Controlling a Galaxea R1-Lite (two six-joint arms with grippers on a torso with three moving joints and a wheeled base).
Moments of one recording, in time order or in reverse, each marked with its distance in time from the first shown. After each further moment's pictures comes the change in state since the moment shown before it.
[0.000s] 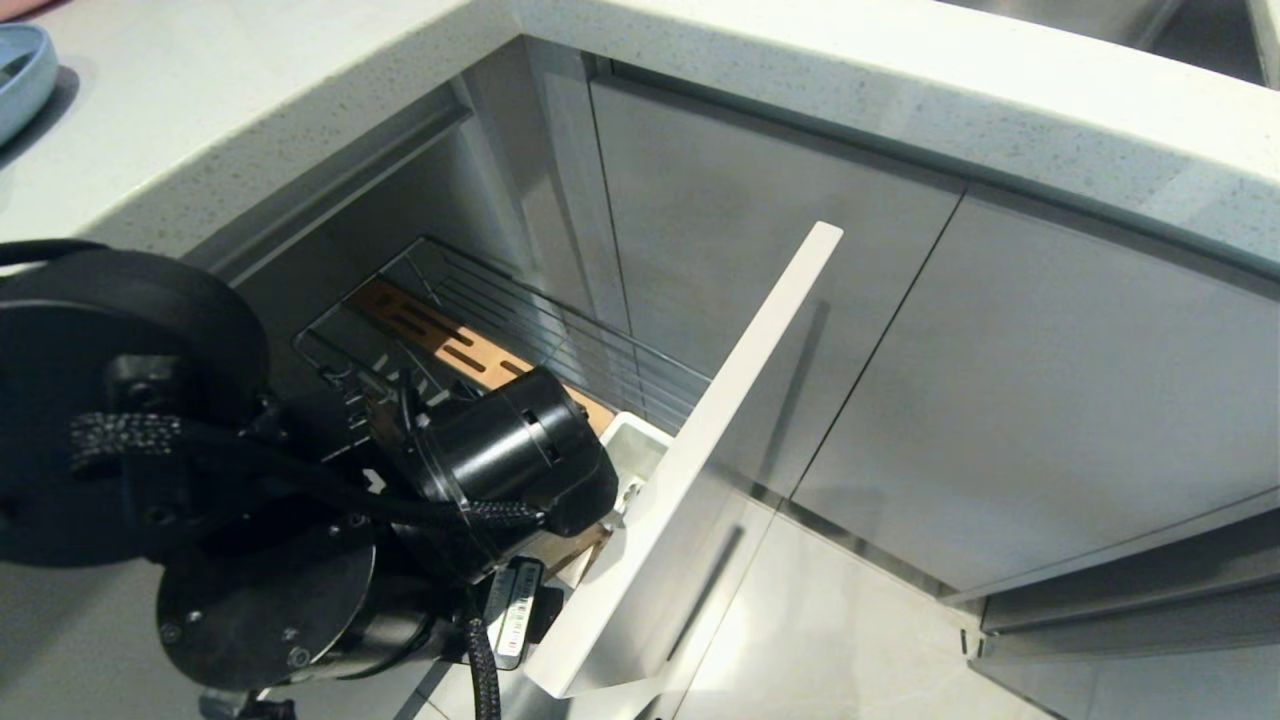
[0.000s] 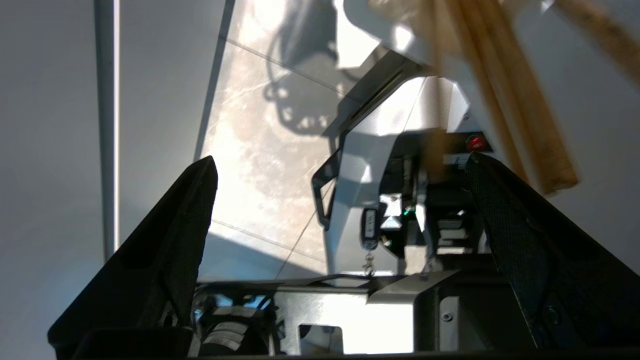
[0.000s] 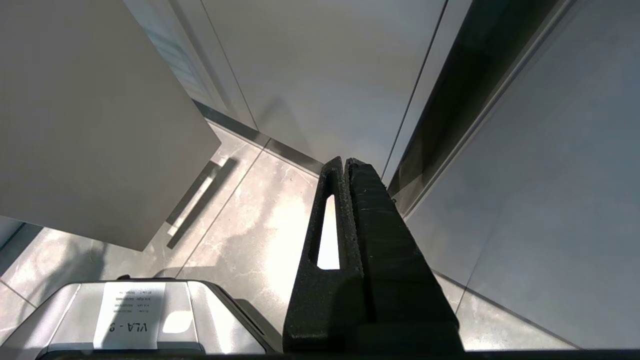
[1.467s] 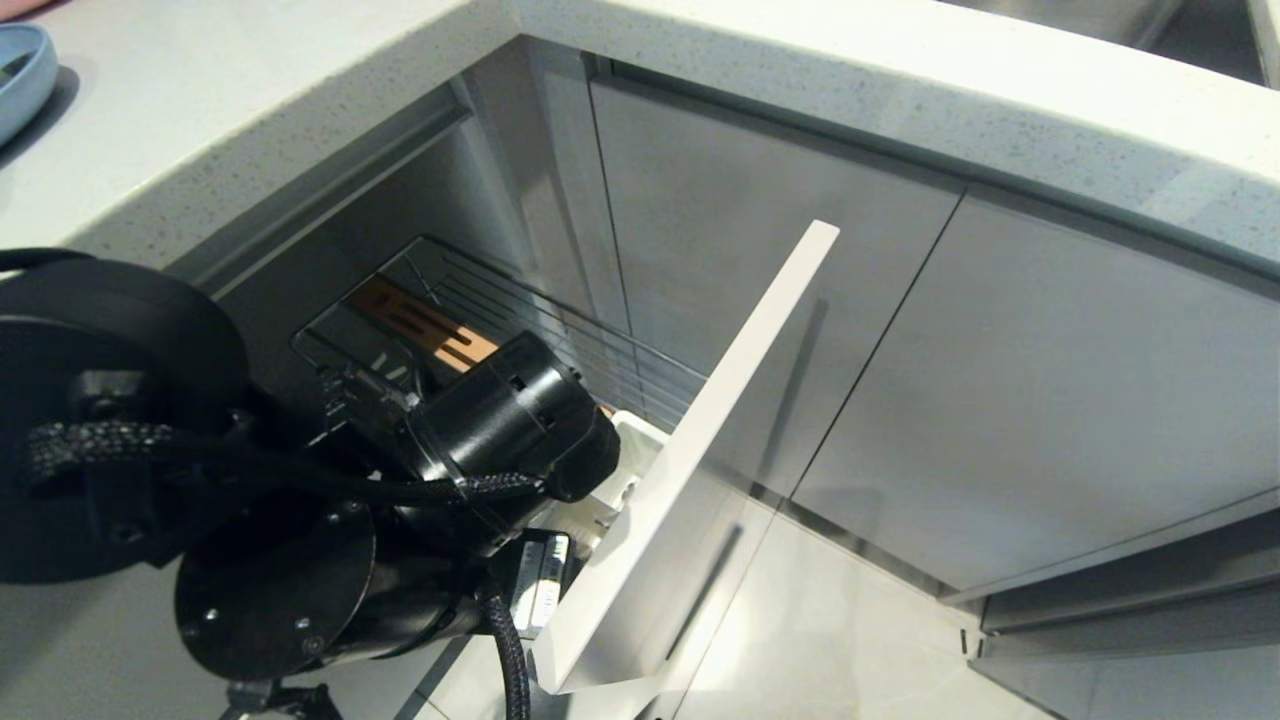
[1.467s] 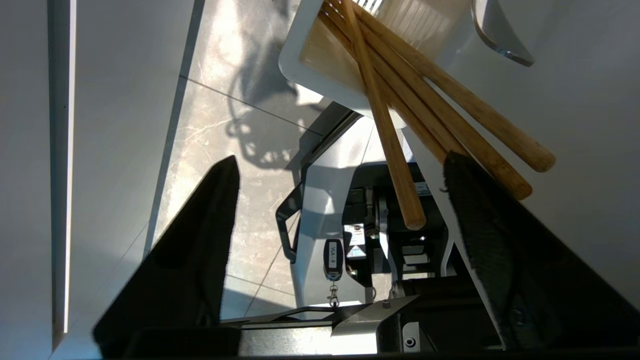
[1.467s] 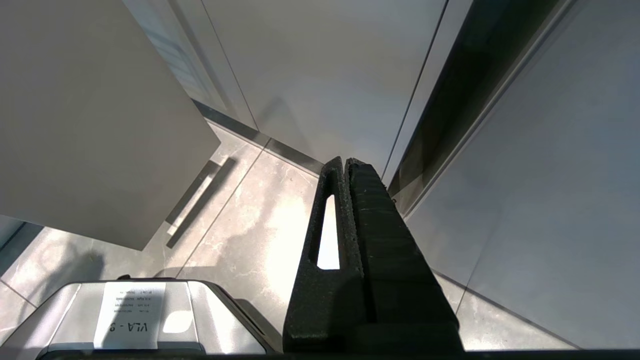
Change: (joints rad) left arm -0.003 -0.018 0.030 -0.162 -0.011 0.051; right arm 0.000 0.000 0.000 0.000 0.000 0.000
